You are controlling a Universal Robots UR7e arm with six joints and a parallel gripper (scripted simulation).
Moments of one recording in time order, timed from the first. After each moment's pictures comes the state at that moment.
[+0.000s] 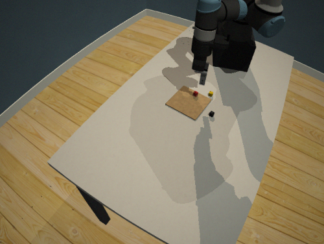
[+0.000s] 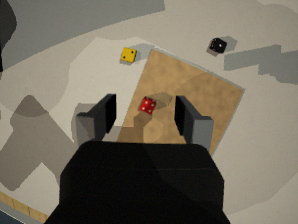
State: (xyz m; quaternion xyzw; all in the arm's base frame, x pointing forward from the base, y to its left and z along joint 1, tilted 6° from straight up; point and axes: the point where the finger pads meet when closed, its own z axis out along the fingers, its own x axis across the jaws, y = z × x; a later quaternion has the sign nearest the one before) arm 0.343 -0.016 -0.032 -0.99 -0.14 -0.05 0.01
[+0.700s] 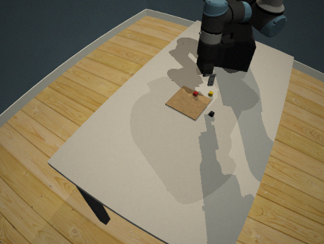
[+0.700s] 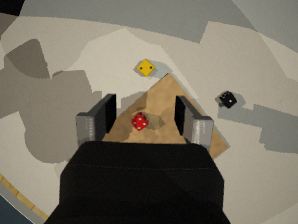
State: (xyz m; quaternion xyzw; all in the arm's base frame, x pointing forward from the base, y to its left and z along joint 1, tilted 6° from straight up) arm 0.330 0.001 -0.038 -0.93 -0.37 -0.05 0.00
